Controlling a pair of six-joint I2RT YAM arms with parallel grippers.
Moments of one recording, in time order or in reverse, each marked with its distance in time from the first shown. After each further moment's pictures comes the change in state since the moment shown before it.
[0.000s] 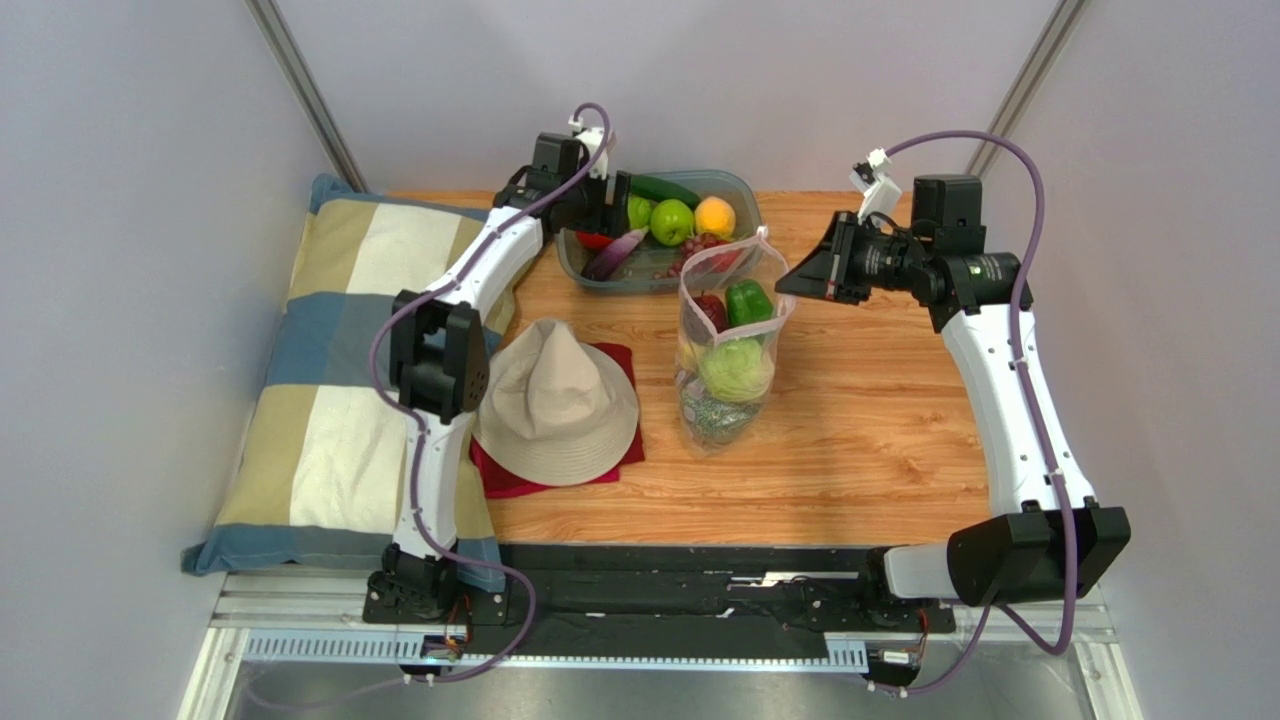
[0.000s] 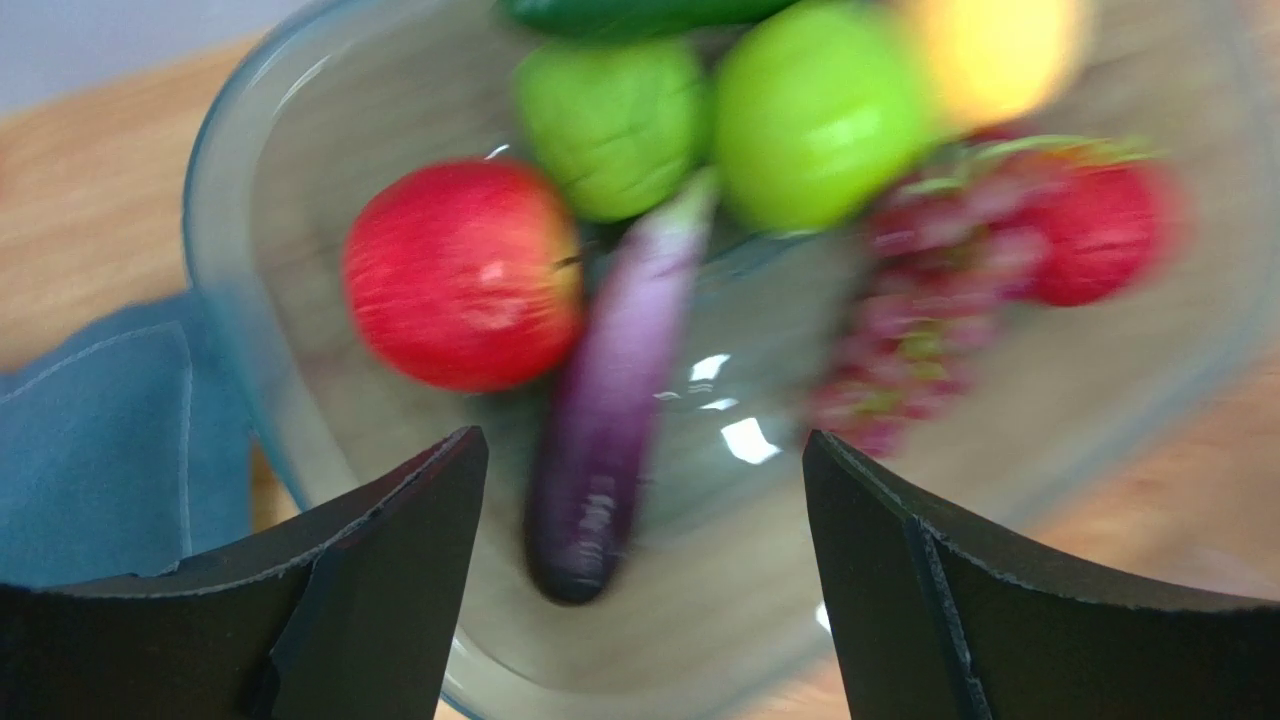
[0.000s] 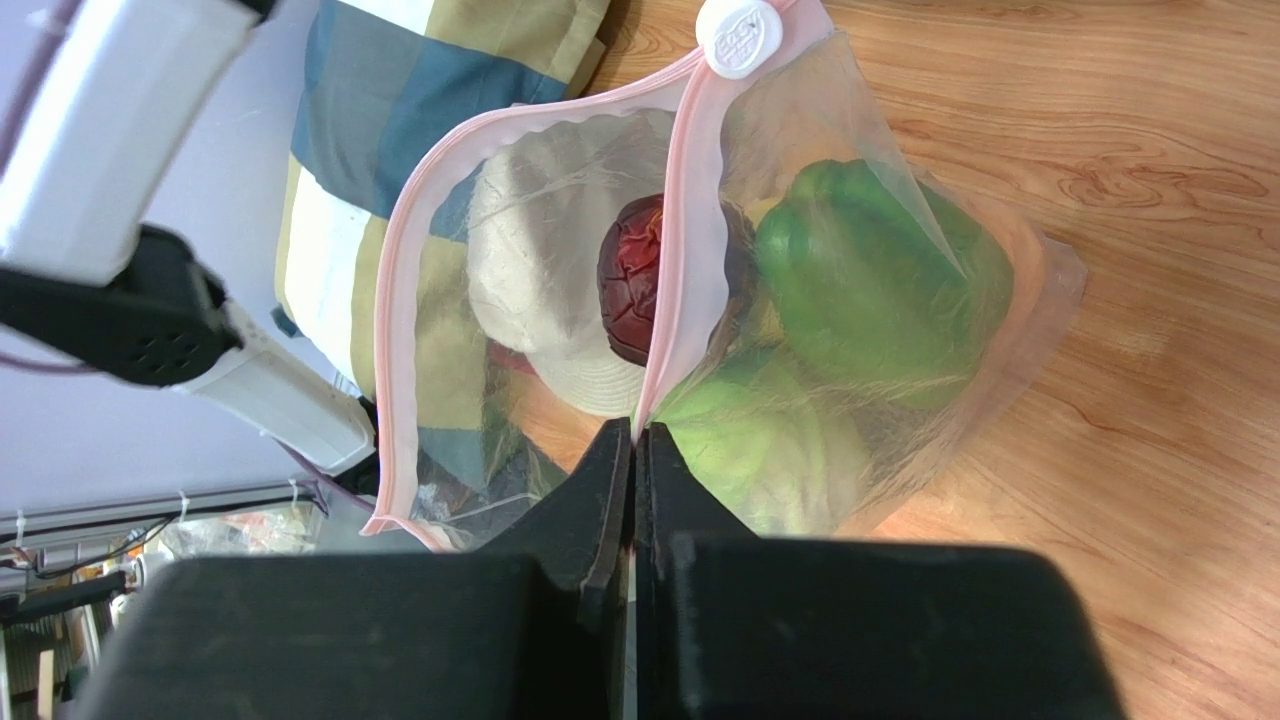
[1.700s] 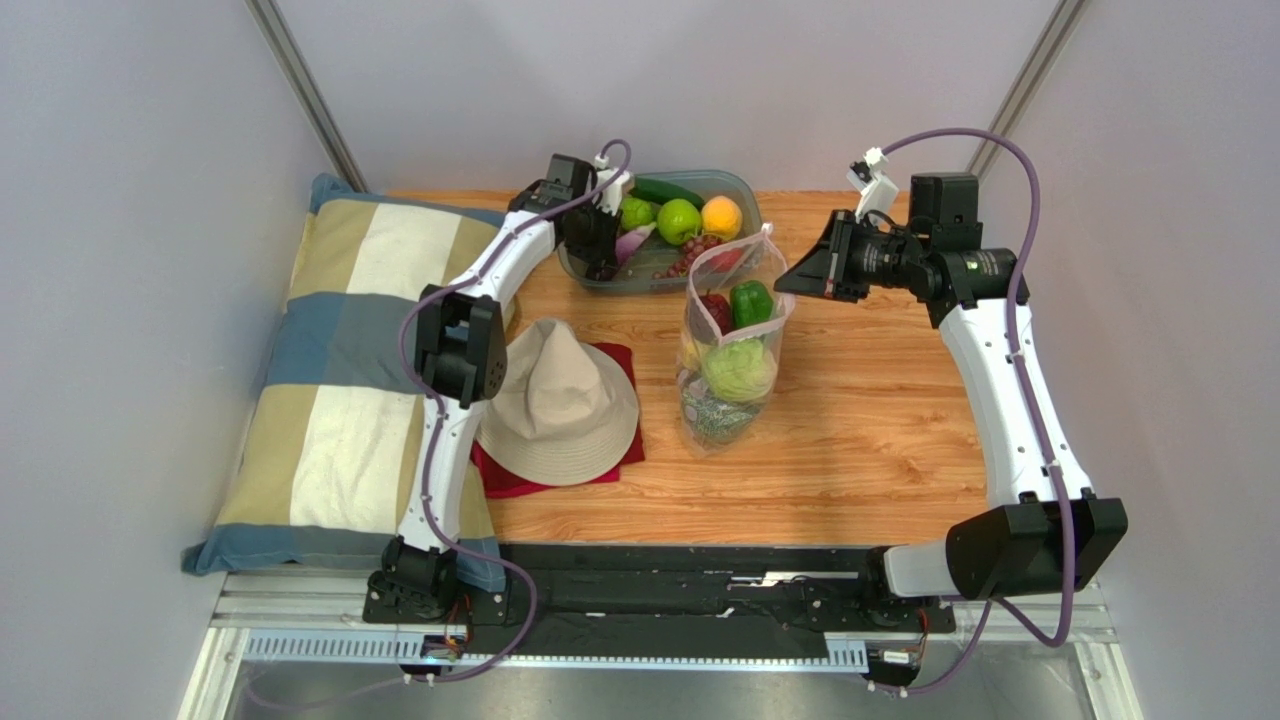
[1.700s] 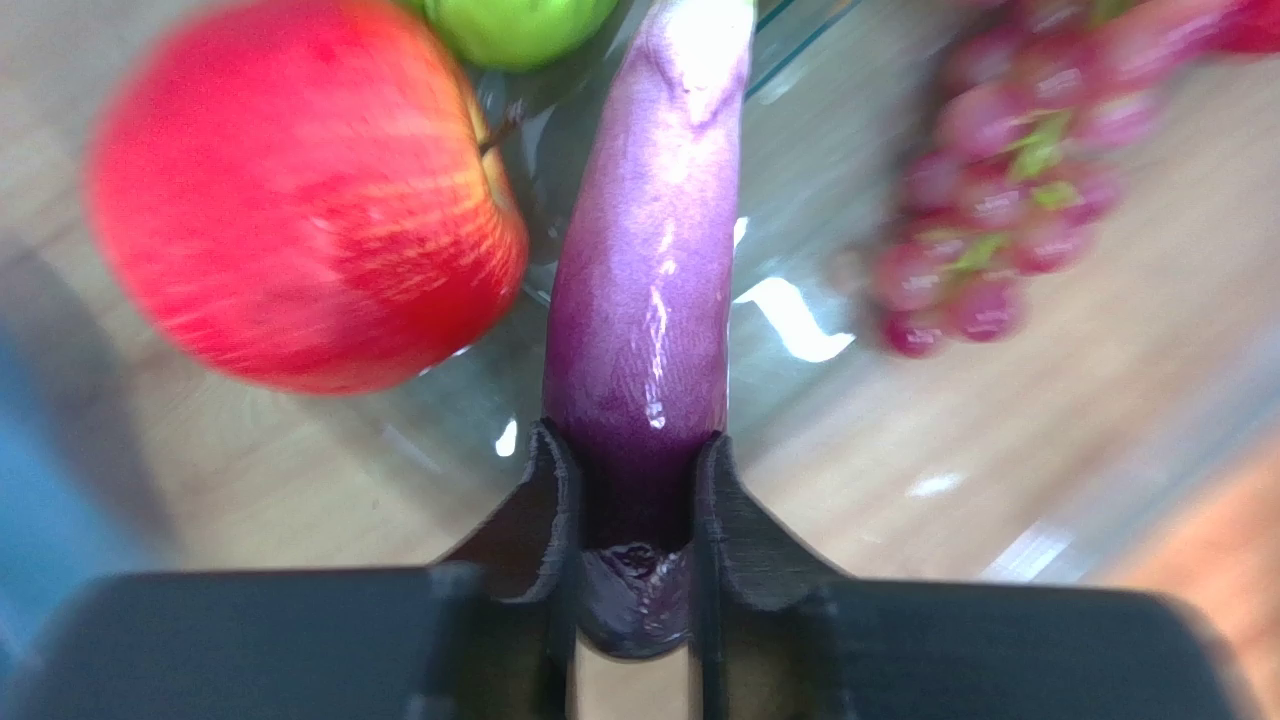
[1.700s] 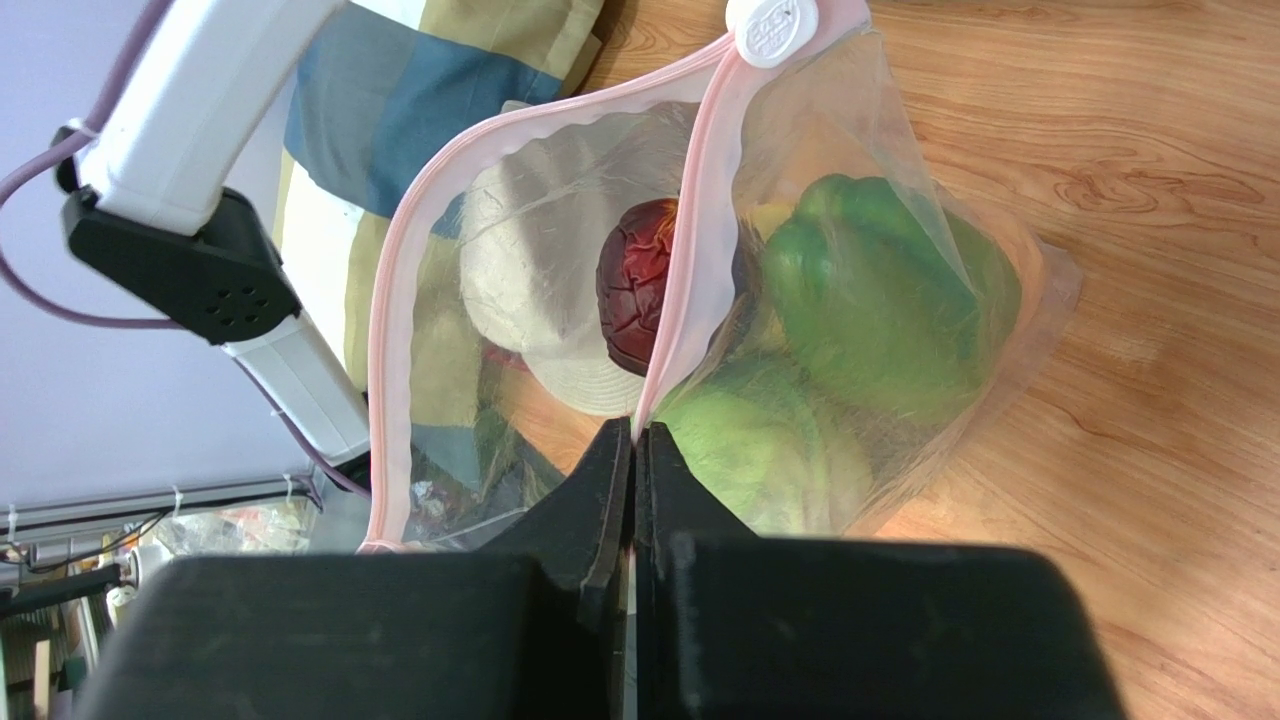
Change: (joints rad) left arm 0.010 0.242 0.182 -0.215 0.105 0.227; right arm 0.000 0.021 0.009 -0.002 -0.003 -0.016
